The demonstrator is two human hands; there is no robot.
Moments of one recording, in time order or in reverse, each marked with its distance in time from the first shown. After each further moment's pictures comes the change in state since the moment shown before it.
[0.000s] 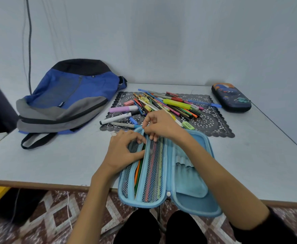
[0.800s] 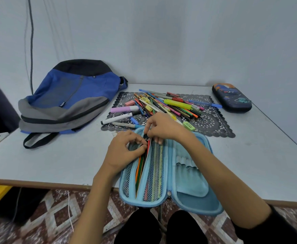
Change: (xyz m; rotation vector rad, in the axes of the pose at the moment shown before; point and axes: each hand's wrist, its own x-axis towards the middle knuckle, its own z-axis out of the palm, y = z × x) left_hand -0.004 0.008 -0.004 -0.116 0.027 -0.081; right_hand -0.003 -0.008 -0.005 -0.314 -0.123 0.025
